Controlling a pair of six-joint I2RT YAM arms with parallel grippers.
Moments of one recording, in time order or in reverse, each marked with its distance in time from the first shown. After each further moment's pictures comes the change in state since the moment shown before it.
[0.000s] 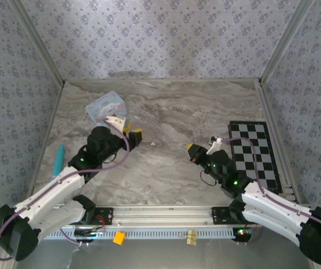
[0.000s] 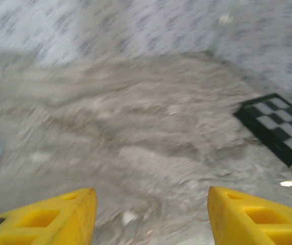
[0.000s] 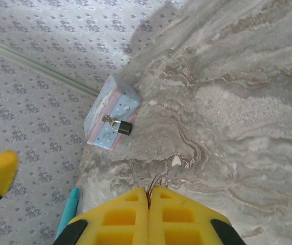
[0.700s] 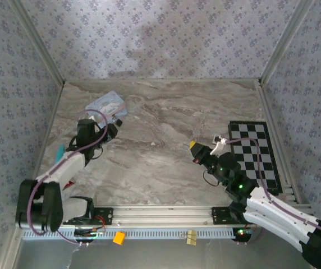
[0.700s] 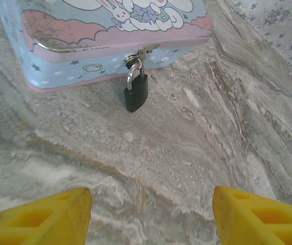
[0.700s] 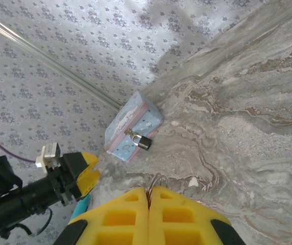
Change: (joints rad) left arm 0.440 0.325 -0.055 0.065 0.116 -0.392; right arm 0.003 -0.127 -0.007 -0.006 0.000 -0.111
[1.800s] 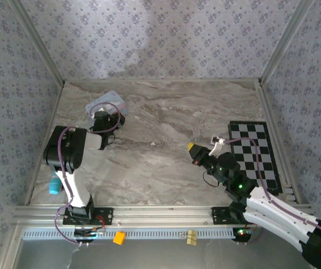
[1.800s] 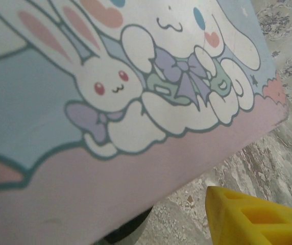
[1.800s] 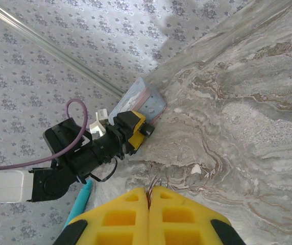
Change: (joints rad) left arm -0.034 0.635 0.197 0.543 -0.087 -0.134; right arm 0.000 0.006 0.000 -0.011 -0.048 0.005
